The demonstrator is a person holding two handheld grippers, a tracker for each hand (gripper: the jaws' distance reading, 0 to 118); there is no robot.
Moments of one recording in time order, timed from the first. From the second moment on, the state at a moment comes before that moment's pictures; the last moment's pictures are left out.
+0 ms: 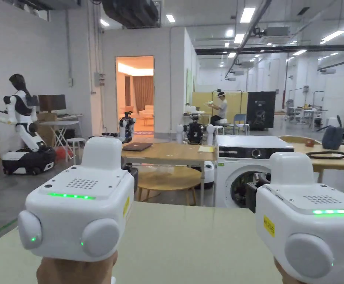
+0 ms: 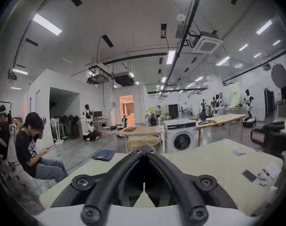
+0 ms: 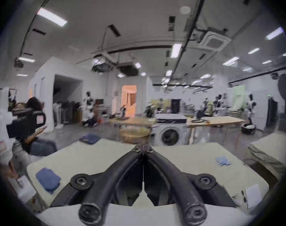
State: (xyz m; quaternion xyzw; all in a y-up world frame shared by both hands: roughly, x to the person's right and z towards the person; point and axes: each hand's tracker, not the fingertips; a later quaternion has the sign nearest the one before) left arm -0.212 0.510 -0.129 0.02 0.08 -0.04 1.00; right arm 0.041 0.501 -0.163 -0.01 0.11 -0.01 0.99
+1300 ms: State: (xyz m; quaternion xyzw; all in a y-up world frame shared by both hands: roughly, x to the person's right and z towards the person) left arm -0.196 0.473 -0.159 -0.03 -0.01 0.09 1.00; right arm 0.114 0.486 -0.140 -0.02 -0.03 0.02 1.00
